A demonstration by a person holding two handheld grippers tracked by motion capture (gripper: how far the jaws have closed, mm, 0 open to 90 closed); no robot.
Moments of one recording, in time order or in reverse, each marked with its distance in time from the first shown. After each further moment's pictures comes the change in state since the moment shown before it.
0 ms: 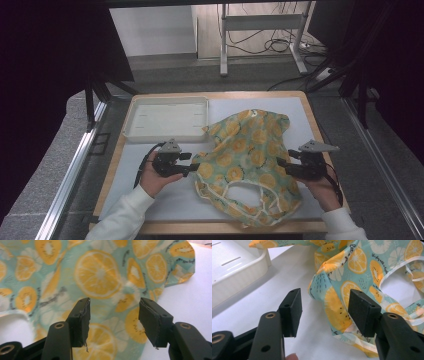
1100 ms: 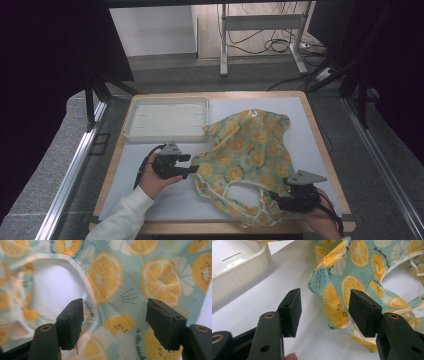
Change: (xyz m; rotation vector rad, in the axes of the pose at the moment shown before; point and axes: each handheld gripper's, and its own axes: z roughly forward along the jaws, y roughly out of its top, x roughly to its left) left arm -0.001 -0.005 0.000 0.013 0.012 0.015; right arm 0.053 -0.053 -0.012 0.136 0.042 -0.101
